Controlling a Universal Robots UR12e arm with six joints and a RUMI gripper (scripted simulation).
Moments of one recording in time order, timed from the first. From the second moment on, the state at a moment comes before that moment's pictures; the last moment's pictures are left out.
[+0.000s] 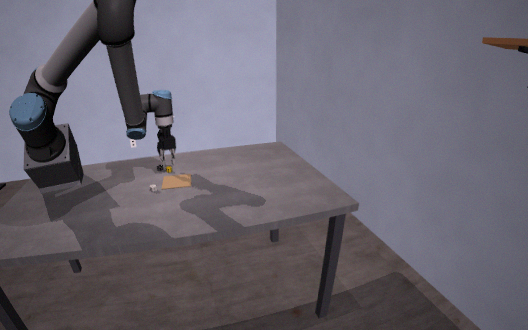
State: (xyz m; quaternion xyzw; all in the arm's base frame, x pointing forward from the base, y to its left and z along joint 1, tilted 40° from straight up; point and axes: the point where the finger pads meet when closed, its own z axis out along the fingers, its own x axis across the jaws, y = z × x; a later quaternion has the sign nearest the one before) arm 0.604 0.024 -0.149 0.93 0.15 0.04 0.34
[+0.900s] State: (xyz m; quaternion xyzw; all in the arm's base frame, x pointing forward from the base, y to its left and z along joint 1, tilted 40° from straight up) arm 0.607 0.016 -0.159 0.93 0.15 0.04 0.34
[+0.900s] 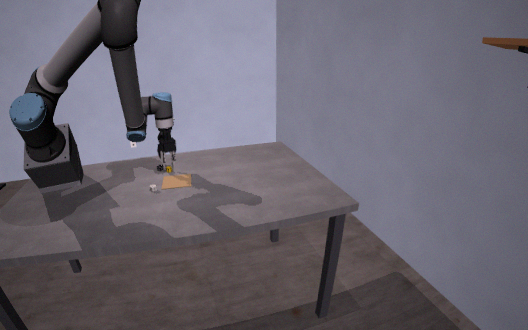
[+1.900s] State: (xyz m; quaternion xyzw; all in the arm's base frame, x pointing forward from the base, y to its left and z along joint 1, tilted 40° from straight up) arm 0.610 0.005 -0.173 0.93 0.15 0.04 0.34
